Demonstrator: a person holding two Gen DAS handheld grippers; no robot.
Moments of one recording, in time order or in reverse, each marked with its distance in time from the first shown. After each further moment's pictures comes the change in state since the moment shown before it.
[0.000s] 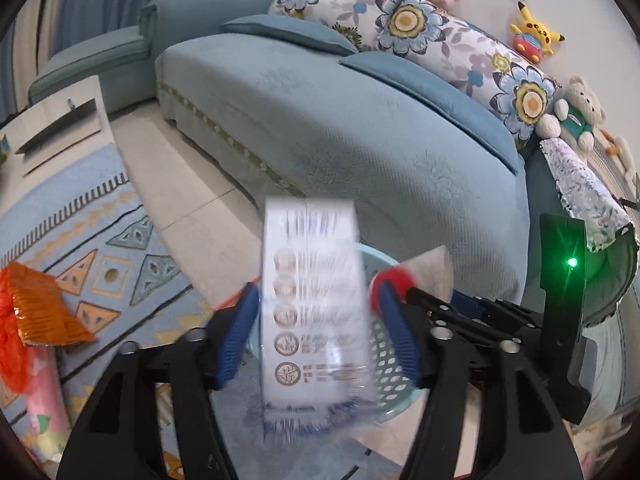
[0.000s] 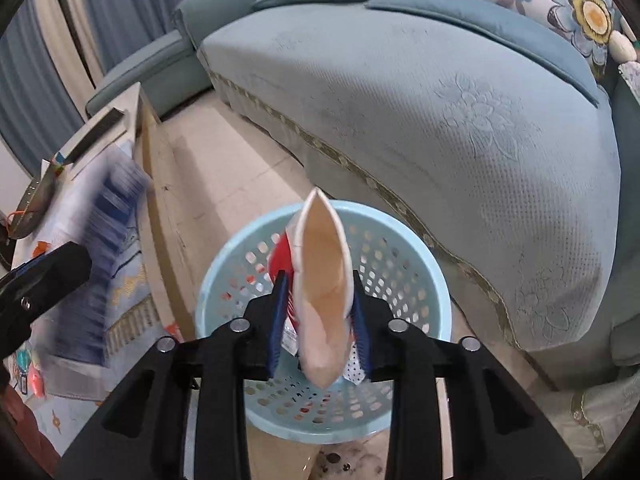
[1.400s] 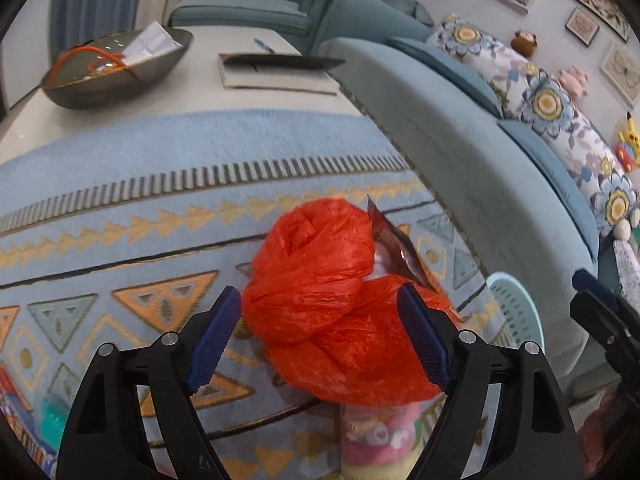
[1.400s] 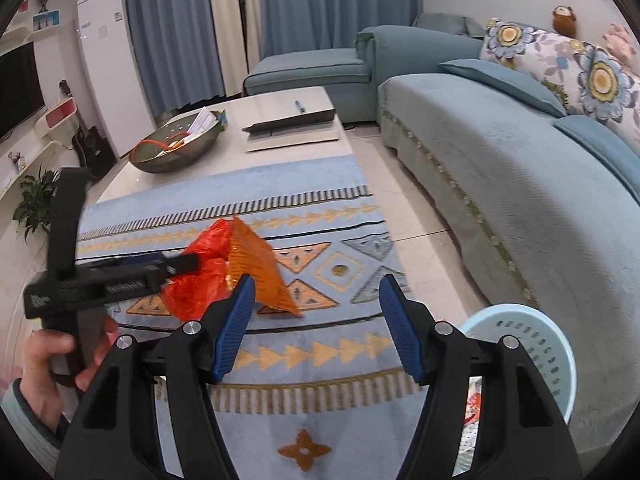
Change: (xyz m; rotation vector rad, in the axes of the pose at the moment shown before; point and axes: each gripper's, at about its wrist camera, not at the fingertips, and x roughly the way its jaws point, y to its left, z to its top) left arm -0.091 0.279 -0.055 -0.333 -0.046 0.207; right arm -0.039 0.266 -0.022 -0.457 -0.157 0.329
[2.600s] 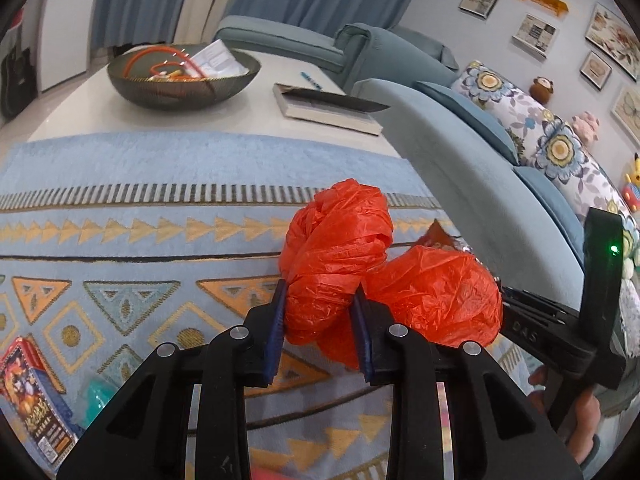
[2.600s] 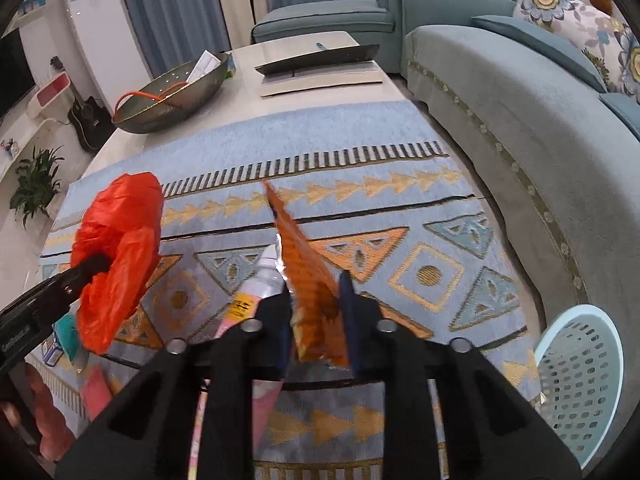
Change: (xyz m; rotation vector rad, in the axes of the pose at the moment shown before) left arm -0.051 0.047 -0.022 -0.097 -0.154 0.034; right arm 0.108 0.035 0.009 0.021 0.158 0.026
